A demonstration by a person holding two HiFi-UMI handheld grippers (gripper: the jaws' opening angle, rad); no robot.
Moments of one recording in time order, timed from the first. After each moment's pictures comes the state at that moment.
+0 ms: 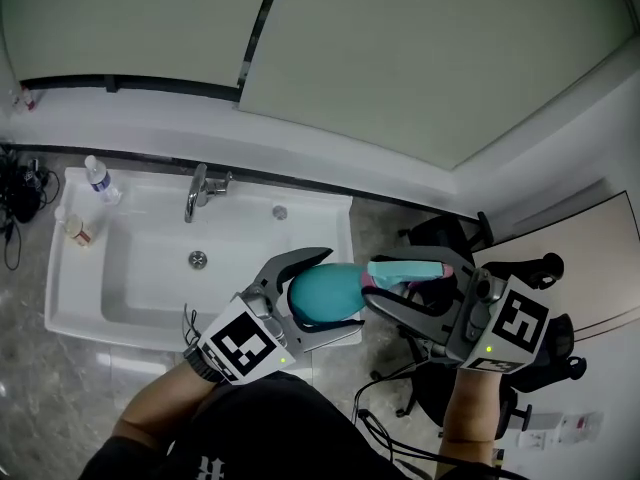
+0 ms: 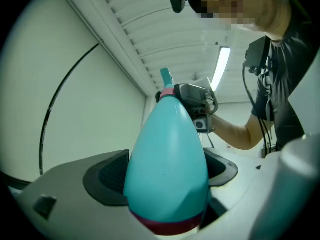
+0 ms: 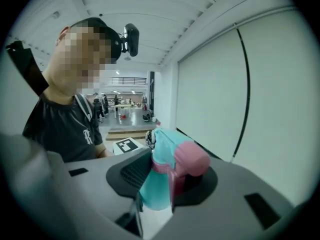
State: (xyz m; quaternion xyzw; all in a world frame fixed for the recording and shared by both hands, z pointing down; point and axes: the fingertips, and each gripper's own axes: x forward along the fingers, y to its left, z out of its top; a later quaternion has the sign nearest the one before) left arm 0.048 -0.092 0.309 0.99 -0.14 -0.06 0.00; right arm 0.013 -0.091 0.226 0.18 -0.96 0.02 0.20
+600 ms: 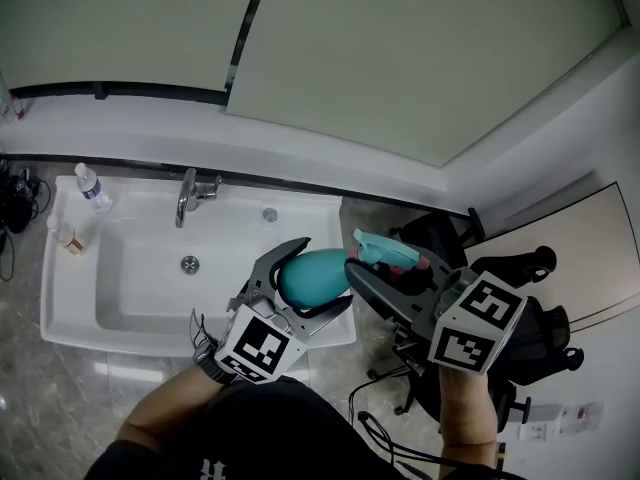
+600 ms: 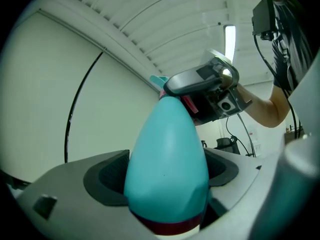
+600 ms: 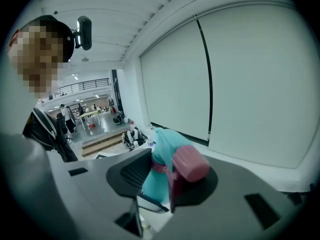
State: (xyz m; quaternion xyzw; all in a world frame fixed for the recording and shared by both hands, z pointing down) left arm 0.053 -0.125 0.337 0.96 -0.26 -0.02 -0.02; right arm 0.032 -0.126 0.254 0.35 -0.90 0.15 0.20
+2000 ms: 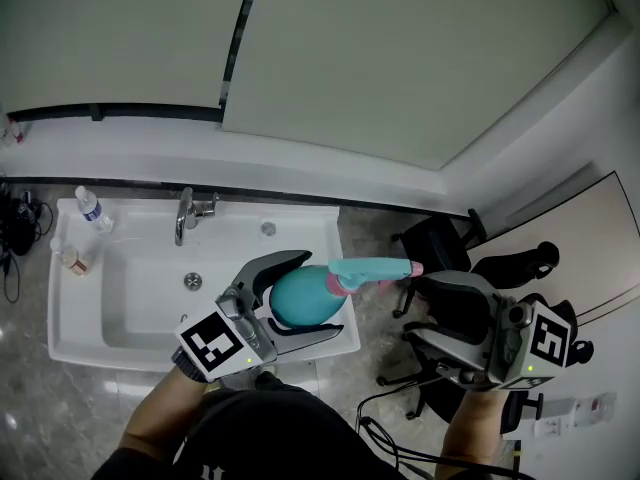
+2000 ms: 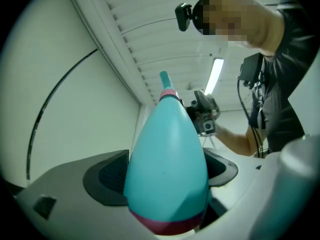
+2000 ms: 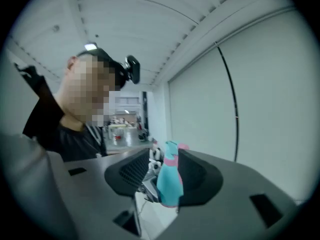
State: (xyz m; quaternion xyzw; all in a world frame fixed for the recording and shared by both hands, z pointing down) left arm 0.032 -0.097 0.289 0.99 -0.09 -0.12 -0.02; right arm 0.055 -0.052 0.173 0.21 -0.97 0.05 0.07
